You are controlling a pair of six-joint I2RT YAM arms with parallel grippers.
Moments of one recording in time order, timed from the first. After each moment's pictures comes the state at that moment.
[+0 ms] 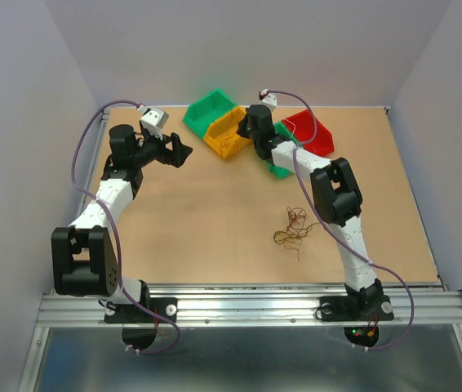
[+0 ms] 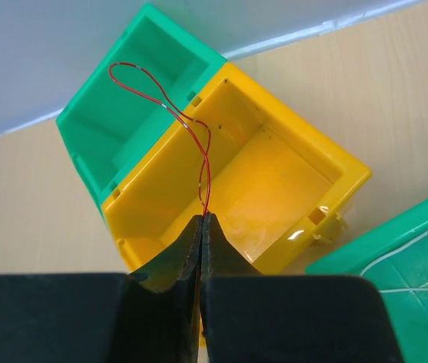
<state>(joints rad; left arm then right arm) -0.03 1.43 0.96 0.21 0.64 0.02 0.53 2.34 1.88 0.16 0.30 0.61</state>
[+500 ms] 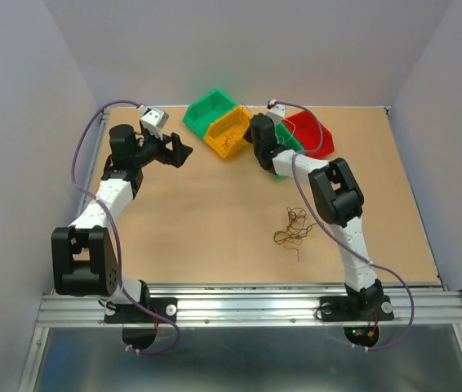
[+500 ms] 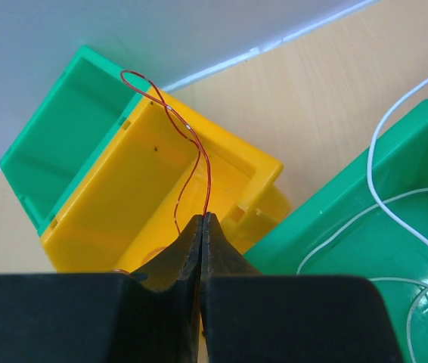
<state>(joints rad) -0.03 1.43 0.96 0.21 0.64 0.02 0.53 2.32 1.72 0.34 0.49 0.62</state>
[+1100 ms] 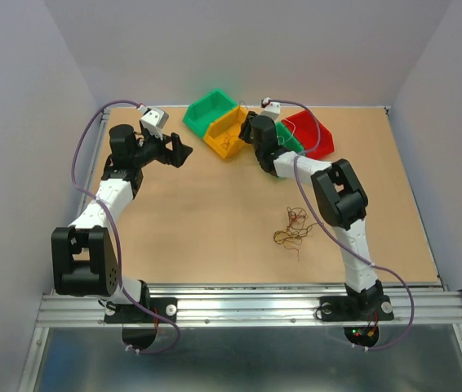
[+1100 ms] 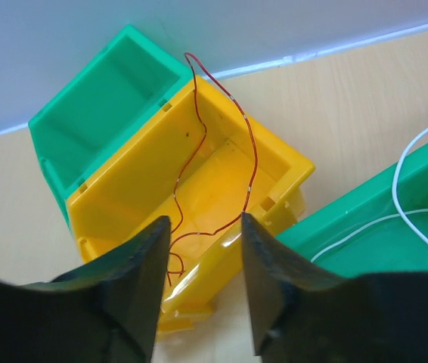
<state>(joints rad) -0.03 1.43 0.96 0.21 0.64 0.02 0.54 2.27 1.66 0.41 0.41 0.47</state>
